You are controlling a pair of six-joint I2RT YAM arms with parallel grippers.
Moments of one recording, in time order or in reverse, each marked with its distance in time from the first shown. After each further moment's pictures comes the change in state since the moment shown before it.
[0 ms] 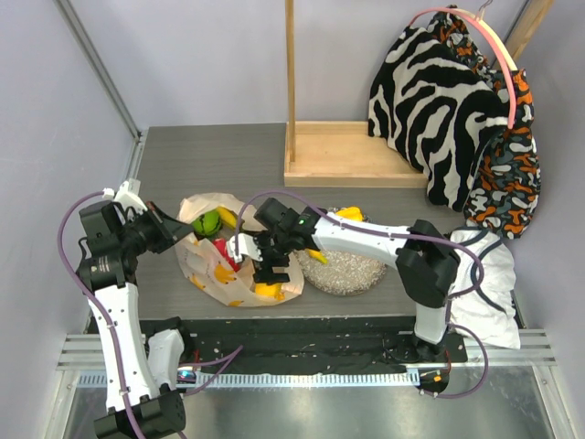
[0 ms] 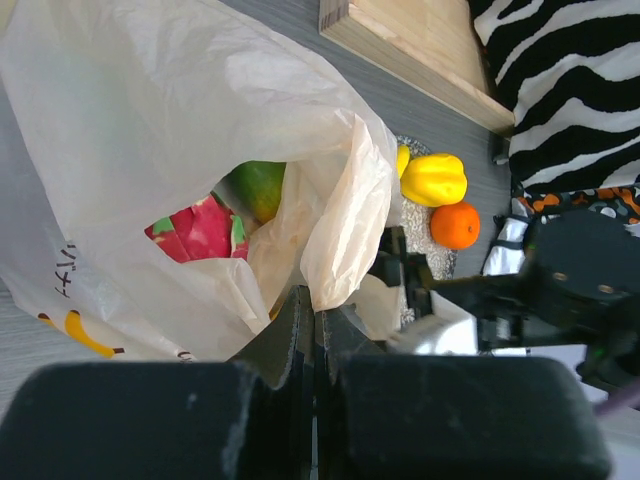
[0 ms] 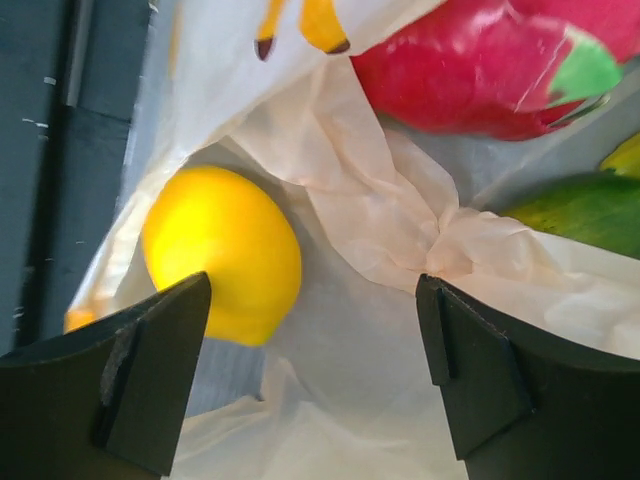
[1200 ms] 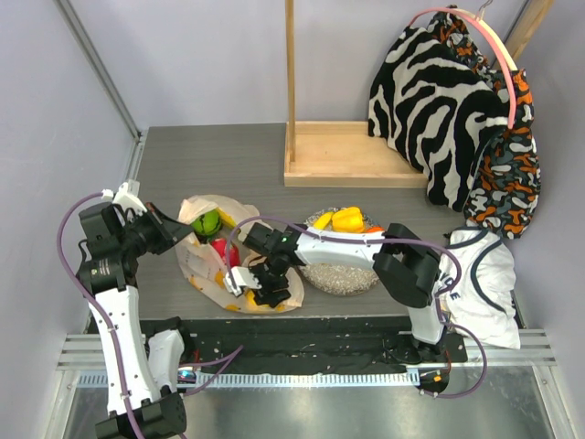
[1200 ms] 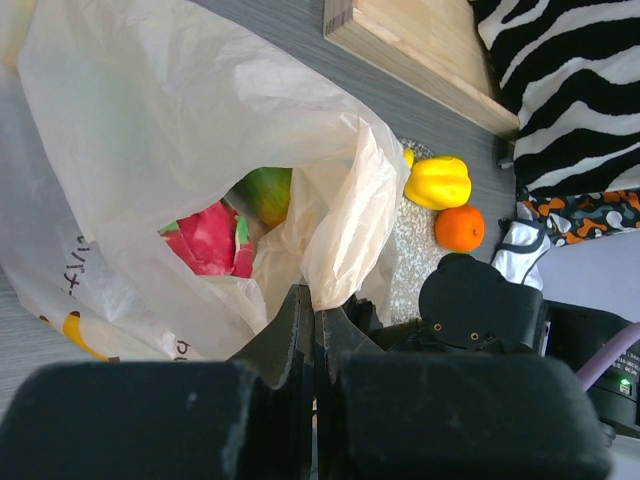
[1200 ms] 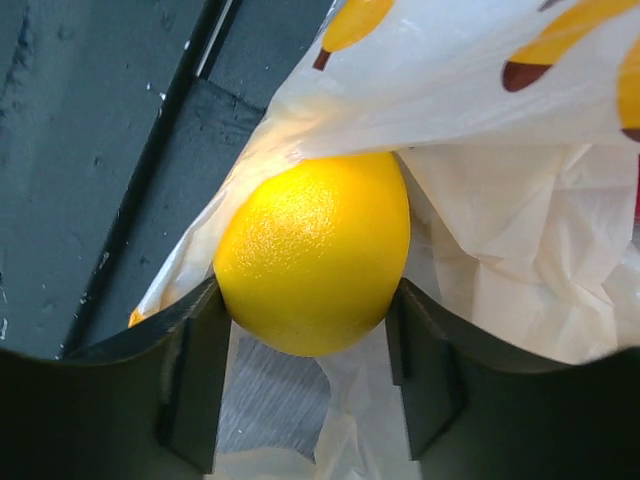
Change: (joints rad) left arm 0.000 -0.018 -0.003 -0.001 -0.015 0.001; right arm 0.089 0.130 0.001 -0.102 -0.043 -0.155
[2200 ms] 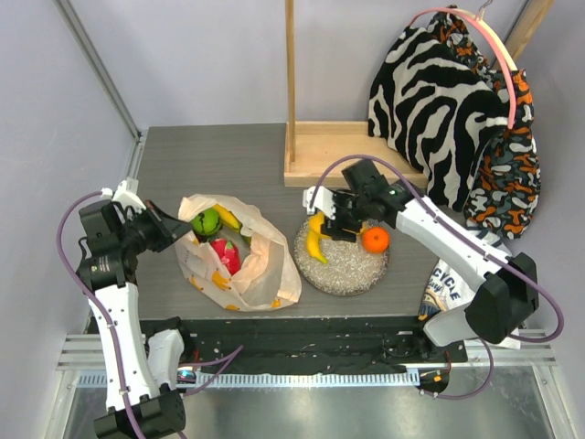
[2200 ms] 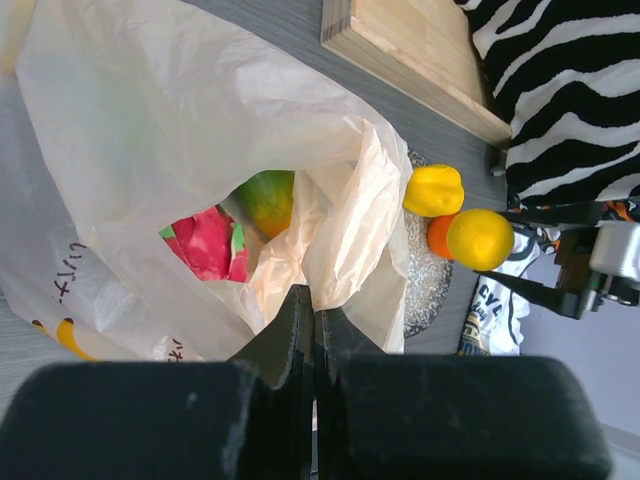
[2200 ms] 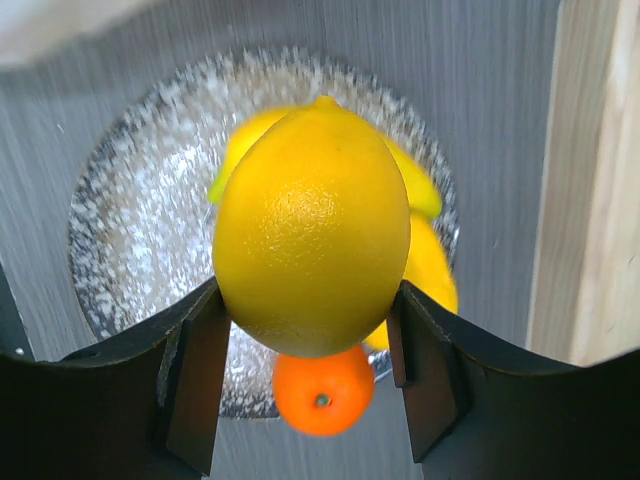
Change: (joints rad) left arm 0.001 0.019 0.000 0.024 0.001 -0.030; right arm -0.483 -0.530 -0.157 -0.104 0.161 0.048
